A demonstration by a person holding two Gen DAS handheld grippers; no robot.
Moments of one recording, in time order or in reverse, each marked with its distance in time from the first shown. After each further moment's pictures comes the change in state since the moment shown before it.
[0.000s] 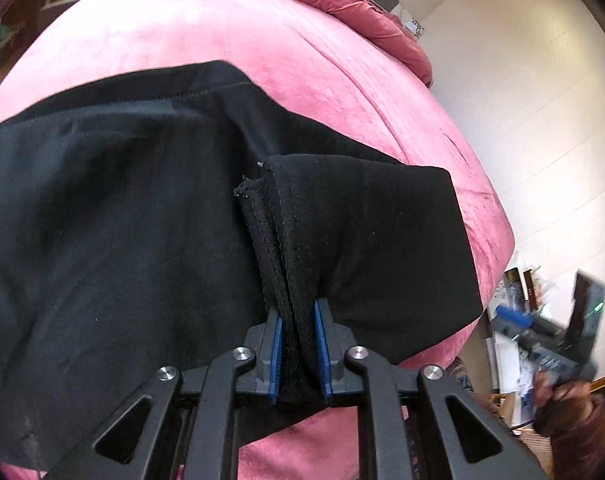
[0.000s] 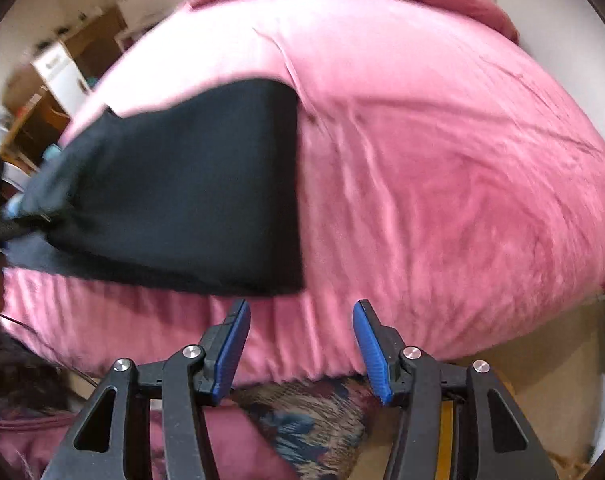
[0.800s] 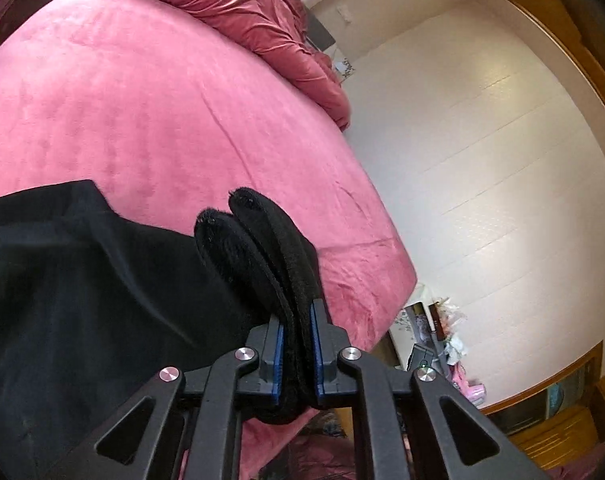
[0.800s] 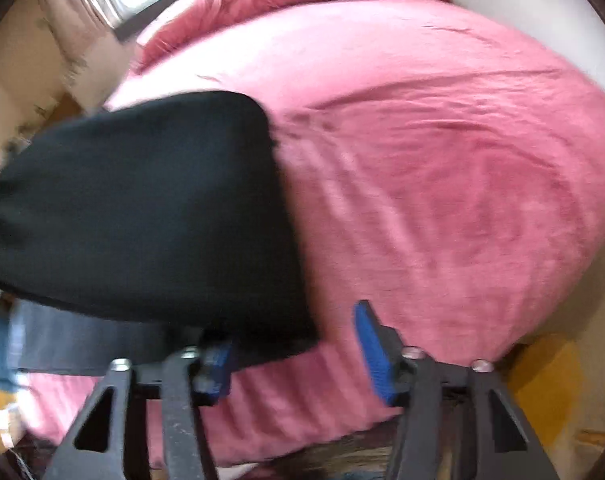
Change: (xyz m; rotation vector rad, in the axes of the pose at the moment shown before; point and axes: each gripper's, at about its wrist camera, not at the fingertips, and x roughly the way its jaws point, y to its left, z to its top) left arm -0.062 -0.035 0.068 -0.037 -0.093 -0.360; right arm 0.034 -0.022 -0.004 0.297 -0.082 -0.047
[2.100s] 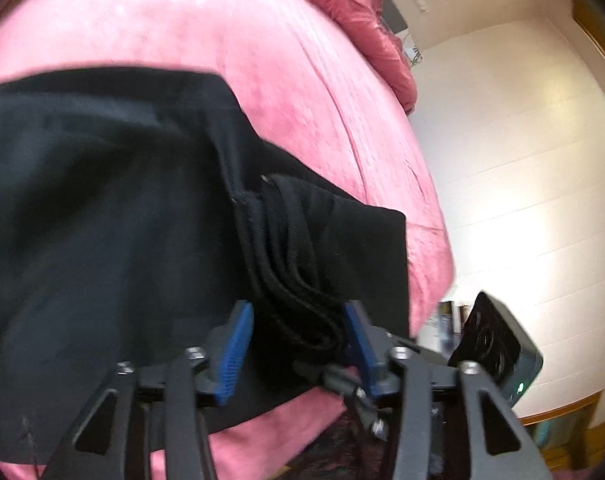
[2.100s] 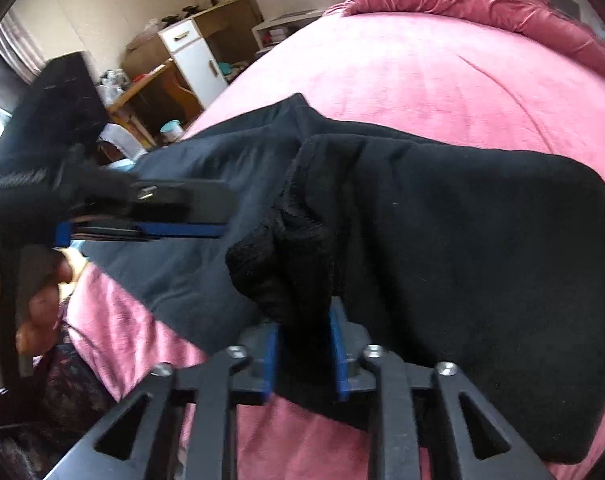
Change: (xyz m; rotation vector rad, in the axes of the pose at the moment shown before) left arm -0.005 0.087 -0.037 -0.206 0.116 0.100; right arm 0.008 0.175 -0.016 -0.535 0.085 0.454
